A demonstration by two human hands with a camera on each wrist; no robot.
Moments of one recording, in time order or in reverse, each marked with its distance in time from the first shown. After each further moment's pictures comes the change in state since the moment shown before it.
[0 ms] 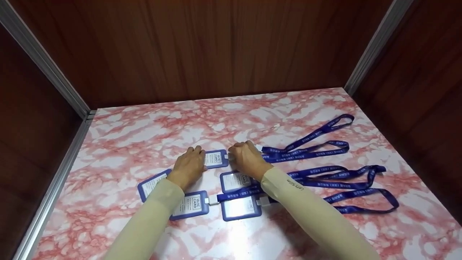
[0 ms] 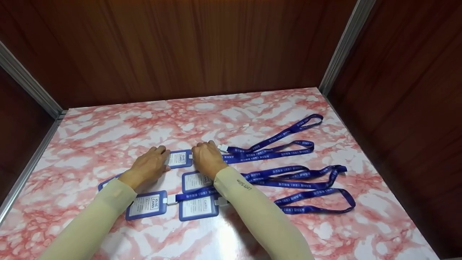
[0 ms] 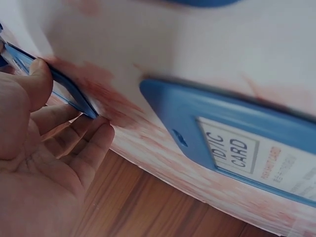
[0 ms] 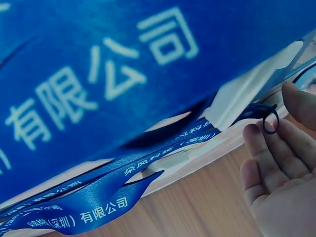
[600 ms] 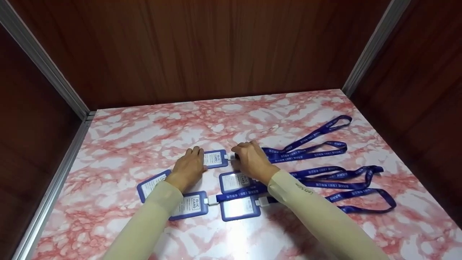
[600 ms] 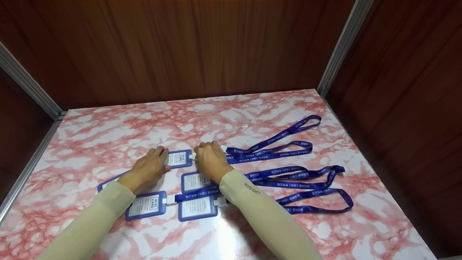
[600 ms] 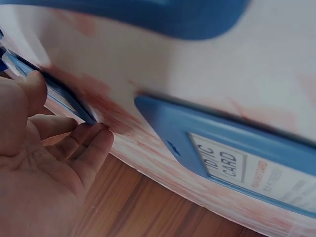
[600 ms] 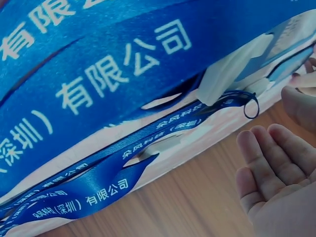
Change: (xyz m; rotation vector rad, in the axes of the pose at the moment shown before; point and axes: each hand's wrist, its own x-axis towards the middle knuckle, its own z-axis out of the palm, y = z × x) left_hand -0.002 0.000 0.006 -0.026 0.057 0.010; right_hand -0.018 0.000 -0.018 0.057 0.068 0.006
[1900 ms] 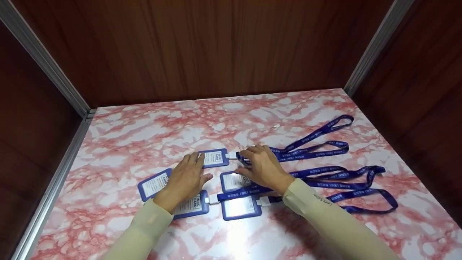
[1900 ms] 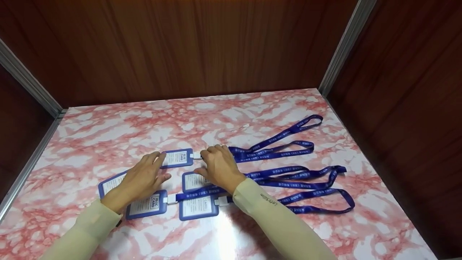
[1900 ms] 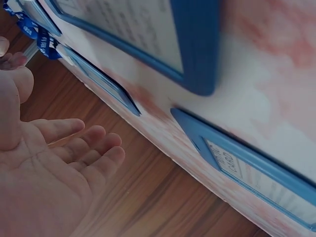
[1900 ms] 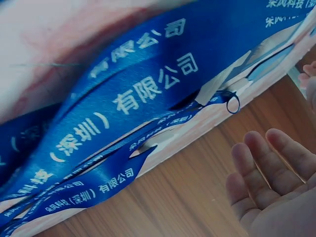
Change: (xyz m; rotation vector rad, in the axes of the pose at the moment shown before) left_hand -0.054 0.011 -0.003 -0.065 0.151 0.058; right_hand -0.035 0.002 -0.015 -0.014 0.114 -0.064
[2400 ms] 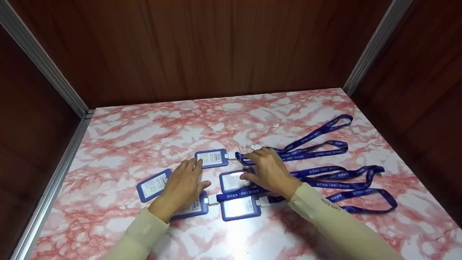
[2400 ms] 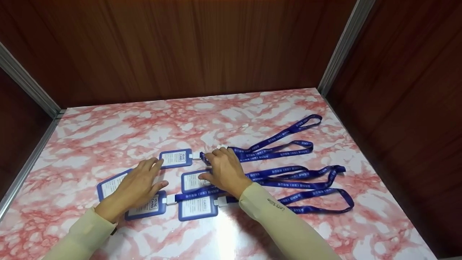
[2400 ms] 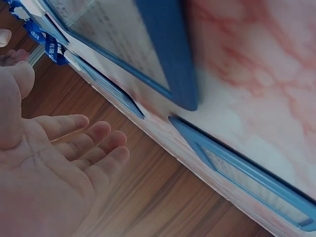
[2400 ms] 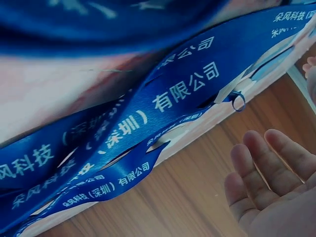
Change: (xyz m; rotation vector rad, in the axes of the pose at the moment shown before) left_hand -0.017 0.001 0.004 0.005 0.033 0.033; right_hand -0.017 0.007 -0.006 -0.029 0.026 -0.022
